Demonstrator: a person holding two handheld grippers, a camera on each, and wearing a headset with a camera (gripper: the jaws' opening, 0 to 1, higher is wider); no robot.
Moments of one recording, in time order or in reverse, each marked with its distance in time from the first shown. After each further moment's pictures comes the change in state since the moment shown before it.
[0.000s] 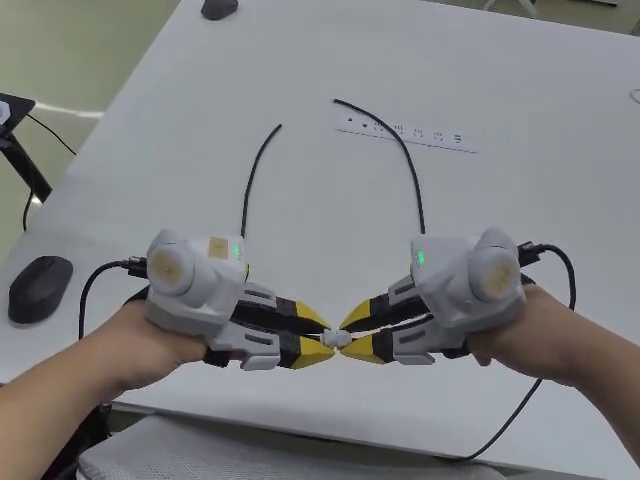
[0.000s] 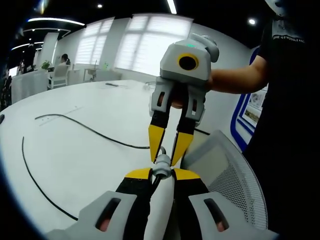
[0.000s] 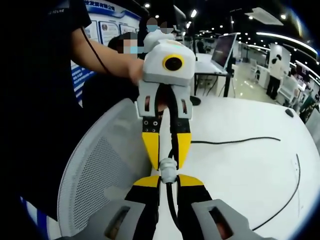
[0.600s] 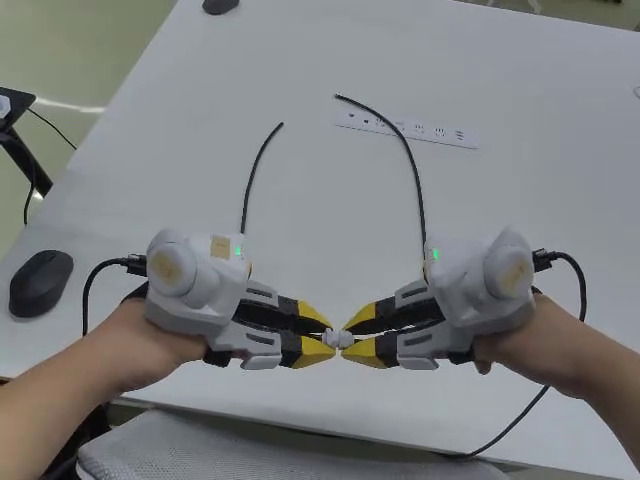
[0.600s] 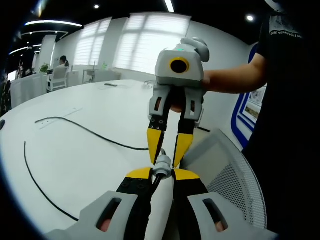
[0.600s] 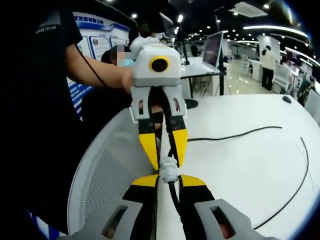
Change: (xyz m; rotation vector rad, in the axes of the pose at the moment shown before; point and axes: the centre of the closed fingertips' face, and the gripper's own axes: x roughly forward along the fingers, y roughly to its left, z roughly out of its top) left arm 0.001 -0.008 0.002 0.040 0.019 0.013; right arm -0.003 0.008 0.000 0.198 -0.094 0.048
